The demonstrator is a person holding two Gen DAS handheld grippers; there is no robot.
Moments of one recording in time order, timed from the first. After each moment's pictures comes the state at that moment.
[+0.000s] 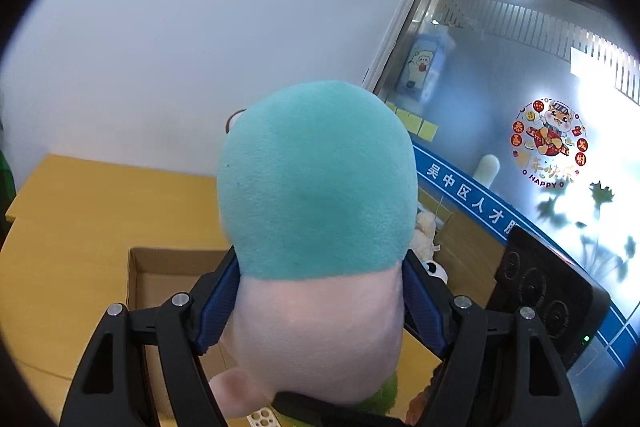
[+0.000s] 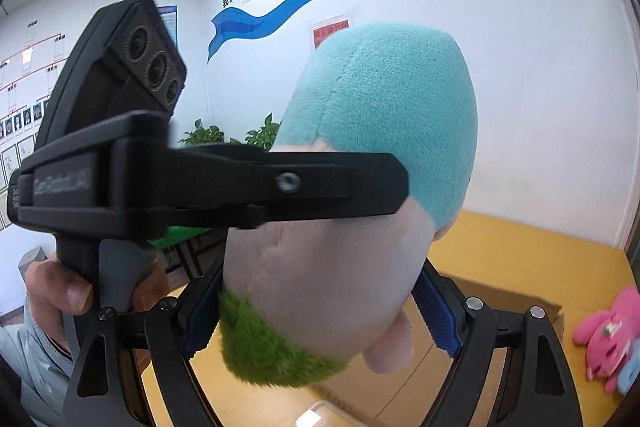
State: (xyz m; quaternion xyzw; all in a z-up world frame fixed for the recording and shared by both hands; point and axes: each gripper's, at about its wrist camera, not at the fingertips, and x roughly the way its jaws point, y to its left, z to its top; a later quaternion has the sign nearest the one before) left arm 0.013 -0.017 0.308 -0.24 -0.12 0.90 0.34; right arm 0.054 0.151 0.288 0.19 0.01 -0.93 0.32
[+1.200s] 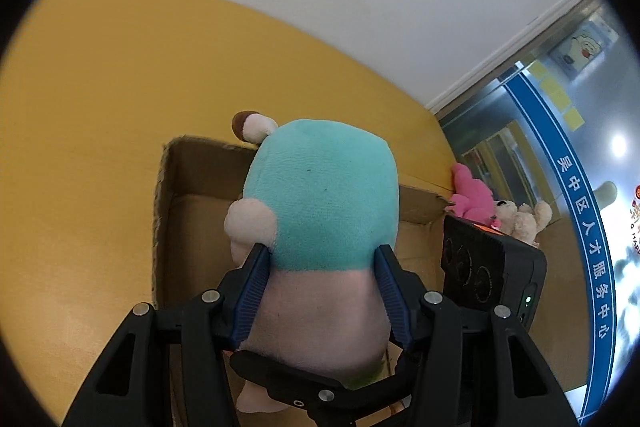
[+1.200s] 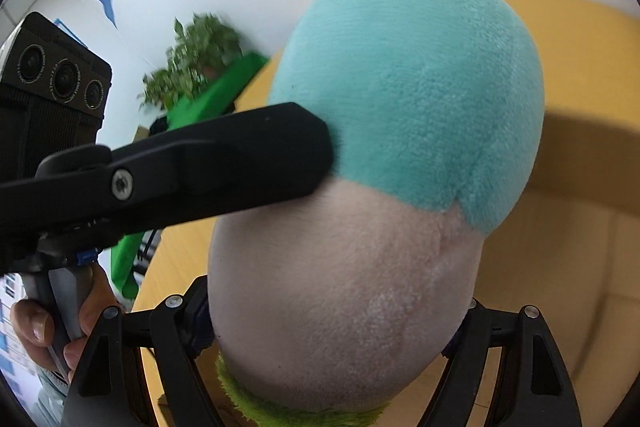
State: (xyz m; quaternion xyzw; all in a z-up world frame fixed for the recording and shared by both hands) left arm -0.235 -0.053 0.068 -0.48 -0.21 0.81 0.27; right arm -0.323 0.123 -0.030 0.51 -0.14 -0.78 0.32
